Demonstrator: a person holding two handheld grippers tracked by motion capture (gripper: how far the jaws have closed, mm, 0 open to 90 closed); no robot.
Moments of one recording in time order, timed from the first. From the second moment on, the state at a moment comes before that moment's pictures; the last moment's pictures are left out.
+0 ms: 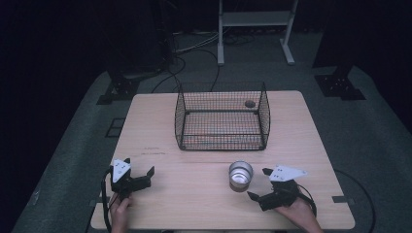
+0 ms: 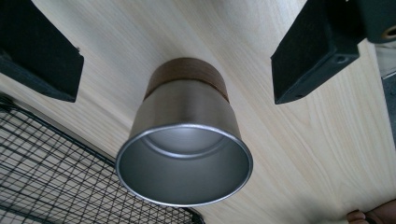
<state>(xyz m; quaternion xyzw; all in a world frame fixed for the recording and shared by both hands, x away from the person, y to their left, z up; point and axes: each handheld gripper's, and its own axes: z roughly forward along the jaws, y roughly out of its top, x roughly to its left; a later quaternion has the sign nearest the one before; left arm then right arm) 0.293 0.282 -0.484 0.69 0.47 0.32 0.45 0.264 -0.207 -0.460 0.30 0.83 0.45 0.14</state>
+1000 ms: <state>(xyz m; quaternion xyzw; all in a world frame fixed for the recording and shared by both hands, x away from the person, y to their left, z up) 0.293 0.282 -0.484 0.69 0.47 0.32 0.45 0.294 -0.170 -0.467 0.29 0.84 0.44 0.13</state>
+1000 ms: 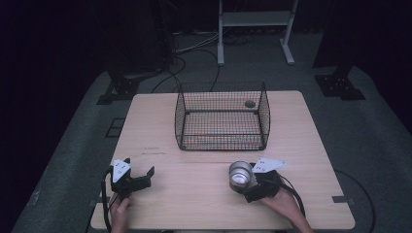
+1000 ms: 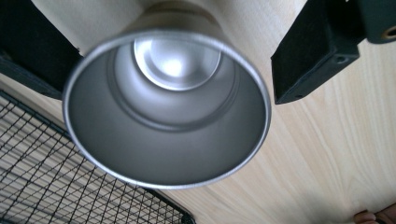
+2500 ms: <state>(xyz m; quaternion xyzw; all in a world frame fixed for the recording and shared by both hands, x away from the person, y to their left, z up) 0.293 0.280 -0.485 0.69 0.47 0.33 0.45 0.306 -0.187 -0.433 0.31 0.82 0.45 0.12</state>
